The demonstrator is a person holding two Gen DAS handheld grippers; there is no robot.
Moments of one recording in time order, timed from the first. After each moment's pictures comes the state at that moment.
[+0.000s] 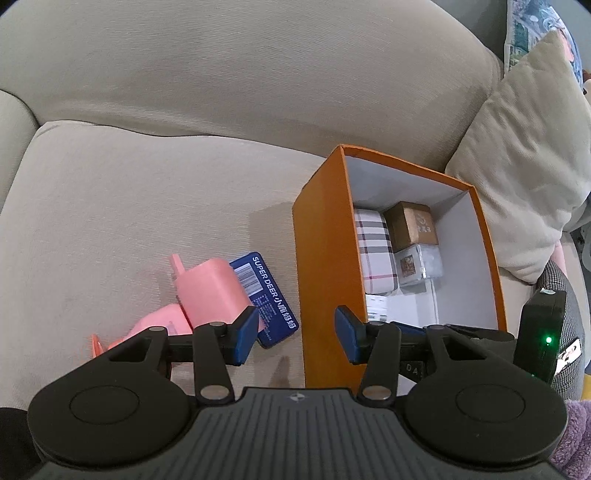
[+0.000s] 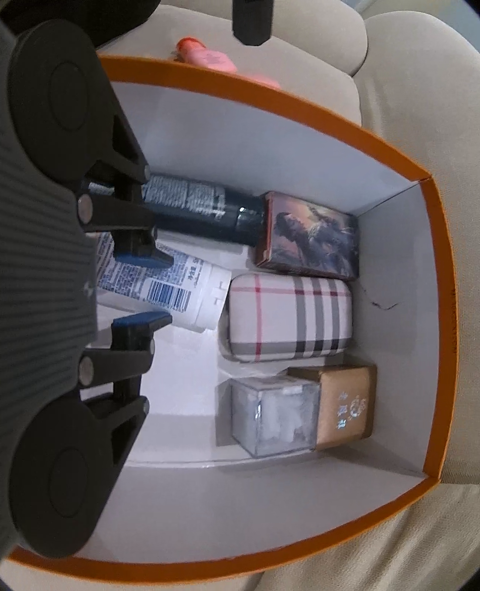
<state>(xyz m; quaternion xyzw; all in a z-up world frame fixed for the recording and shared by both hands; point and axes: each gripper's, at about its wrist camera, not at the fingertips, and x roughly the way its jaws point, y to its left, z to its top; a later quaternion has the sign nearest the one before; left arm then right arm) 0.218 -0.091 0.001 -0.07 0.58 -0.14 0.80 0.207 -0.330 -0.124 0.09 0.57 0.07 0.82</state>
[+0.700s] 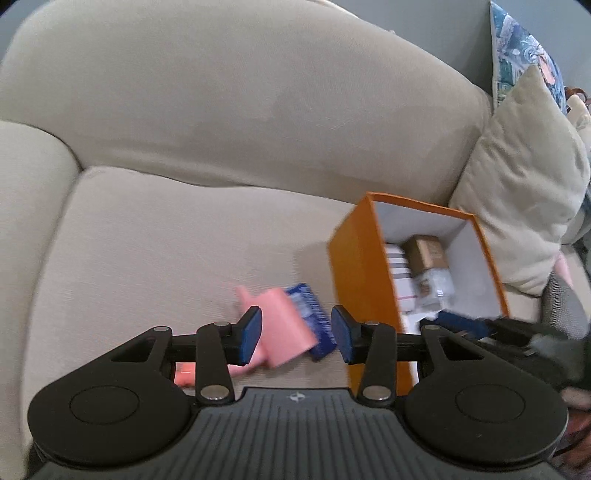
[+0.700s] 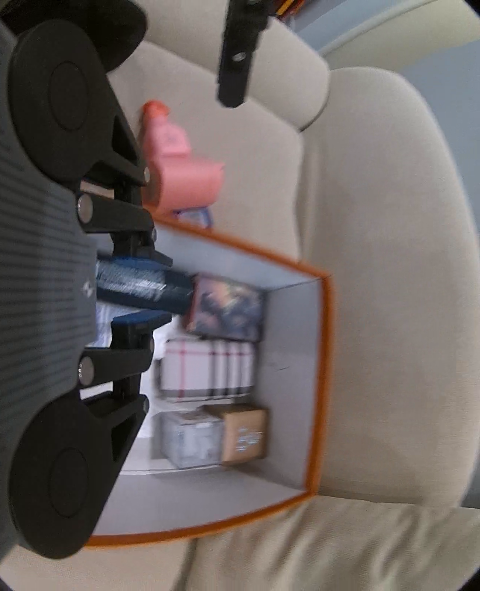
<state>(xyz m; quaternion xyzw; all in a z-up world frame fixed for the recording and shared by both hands) 0.189 -0.035 0.043 -0.05 0.51 -0.12 0.85 0.165 -0.295 -0.033 0.08 0.44 0.09 0.89</state>
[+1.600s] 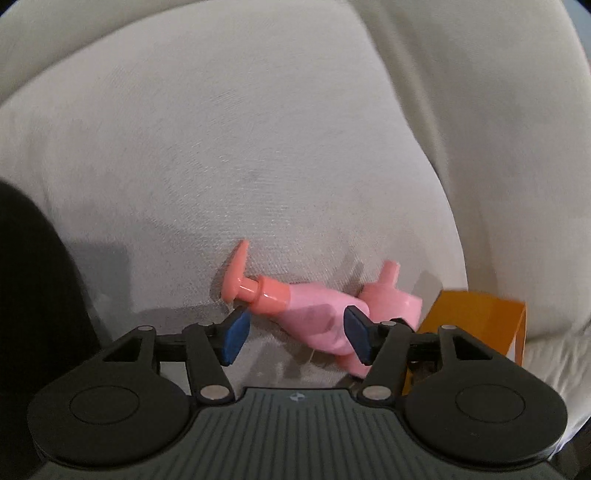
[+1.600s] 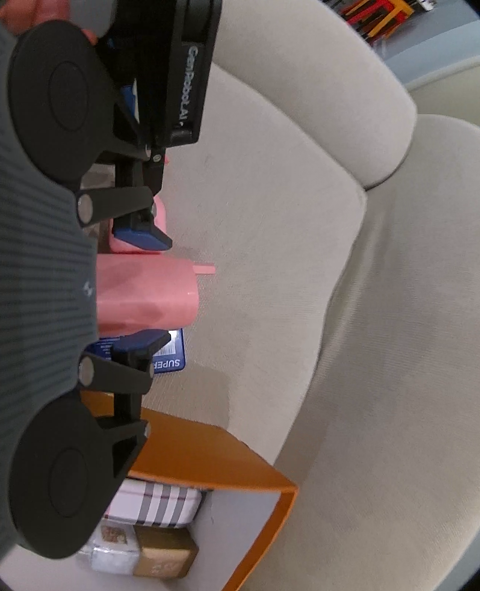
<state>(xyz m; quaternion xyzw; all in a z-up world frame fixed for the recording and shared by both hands) 0.191 0.070 -0.092 -0.43 0.58 0.11 0.68 0.252 -0.143 -0.071 -0.04 0.53 0.17 0.83</state>
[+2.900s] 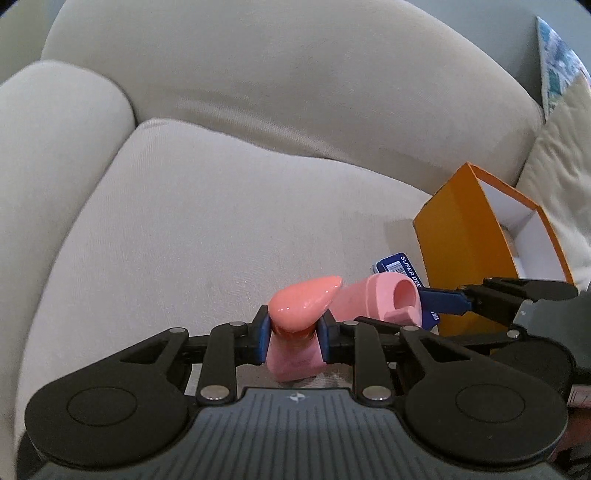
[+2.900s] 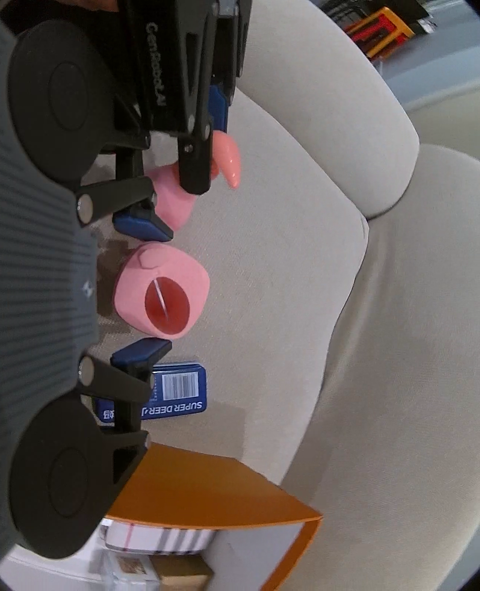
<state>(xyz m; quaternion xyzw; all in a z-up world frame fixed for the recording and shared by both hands) 0.174 0.029 -0.055 -0.08 0.49 -0.08 0.86 0.194 -0.136 -0.070 -0.04 0.48 0.20 0.86</state>
